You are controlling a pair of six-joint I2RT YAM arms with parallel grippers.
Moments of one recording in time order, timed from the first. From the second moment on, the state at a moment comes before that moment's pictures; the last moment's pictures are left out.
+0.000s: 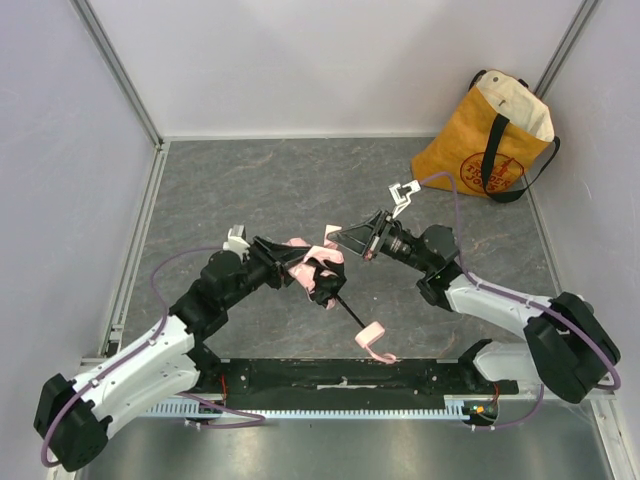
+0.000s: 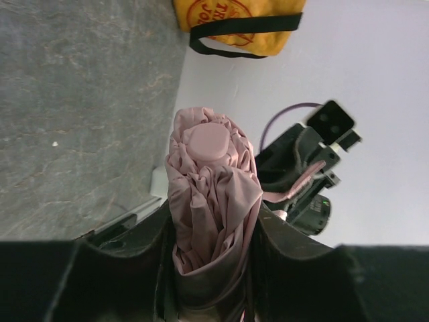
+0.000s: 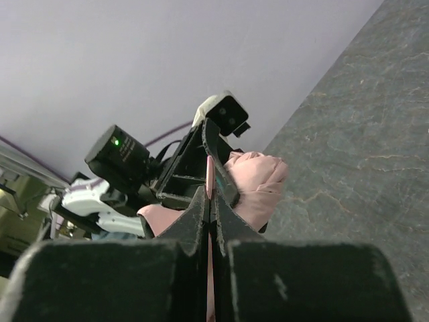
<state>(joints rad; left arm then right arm) -0.68 0.74 0.41 0.16 0.08 -1.64 0.63 1.28 0.54 0.99 -0.48 1.07</state>
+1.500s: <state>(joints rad) -0.72 0.97 0.46 -0.03 0.09 -1.36 1.20 1.11 0.77 -0.07 0.07 0.10</state>
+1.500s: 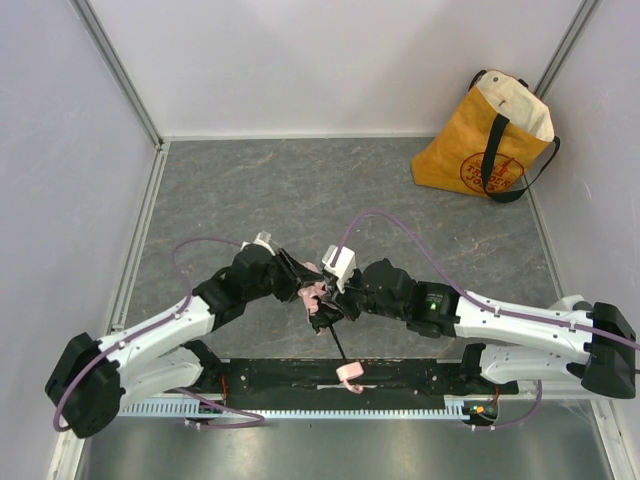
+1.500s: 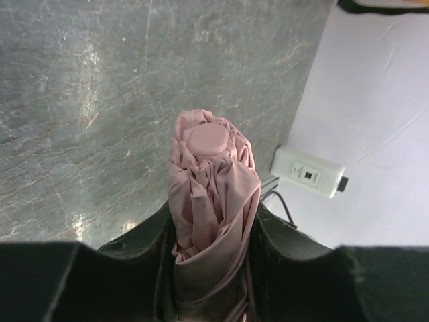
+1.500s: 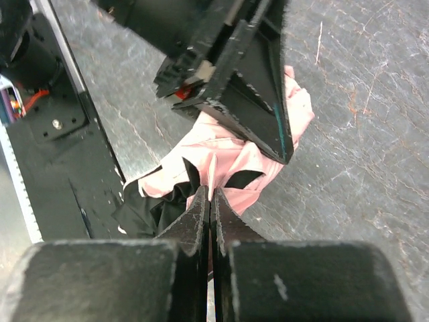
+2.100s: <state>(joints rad) -0.66 1.29 0.67 -0.19 0.38 -1.13 1.20 1.13 0.82 -0.23 -0.03 -0.03</state>
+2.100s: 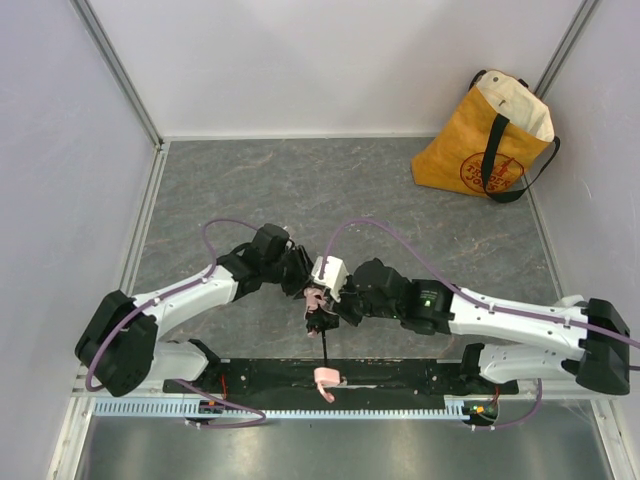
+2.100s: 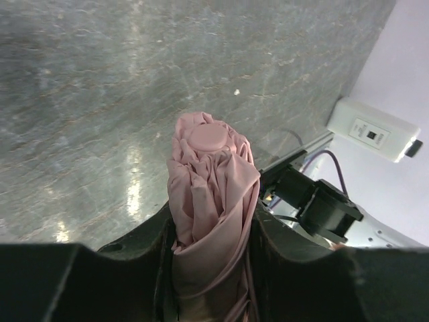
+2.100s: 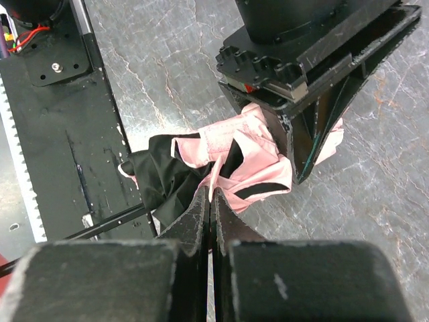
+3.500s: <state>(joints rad) -0.89 1.09 0.66 -0.24 -0.19 -1.16 1.25 1.13 0.73 0.05 0.19 0.22</state>
